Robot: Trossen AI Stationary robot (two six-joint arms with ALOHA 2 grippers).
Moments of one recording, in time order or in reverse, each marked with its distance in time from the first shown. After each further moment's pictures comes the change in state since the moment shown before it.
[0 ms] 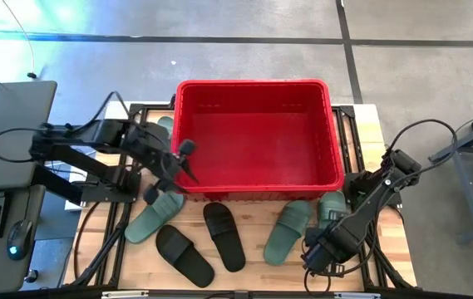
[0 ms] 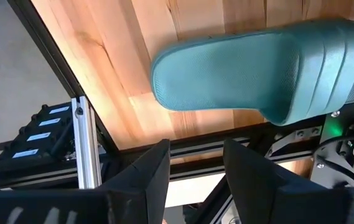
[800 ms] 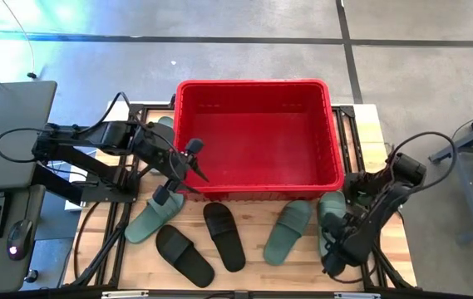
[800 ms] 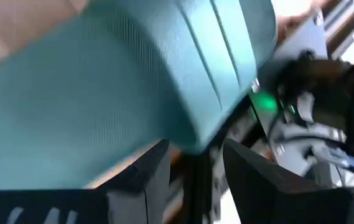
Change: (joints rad) left arm 0.000 0.034 0.000 0.114 -0.025 -0.059; right arm 0.174 0.000 -0.443 0.073 0.239 0.582
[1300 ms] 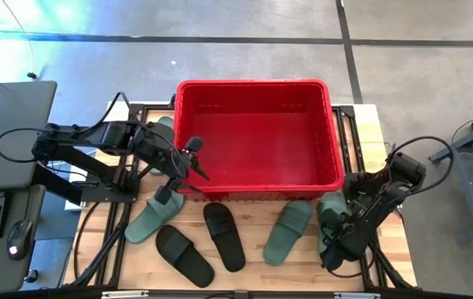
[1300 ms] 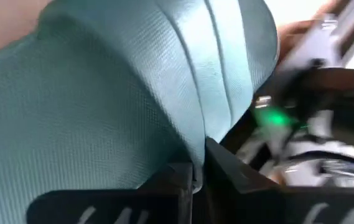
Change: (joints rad) left arm 0.000 -0.001 0.000 0.017 -0.023 -0.082; right arm -0.006 -0.002 -0.076 0.107 0.025 0.031
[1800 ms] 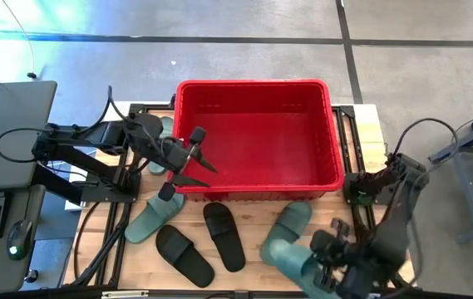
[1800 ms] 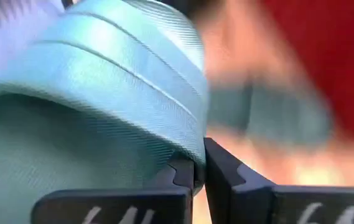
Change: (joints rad) left arm 0.000 -0.001 0.000 0.356 0.034 -0.078; right arm 0.011 0.001 0.869 -0.140 0.521 -0.232
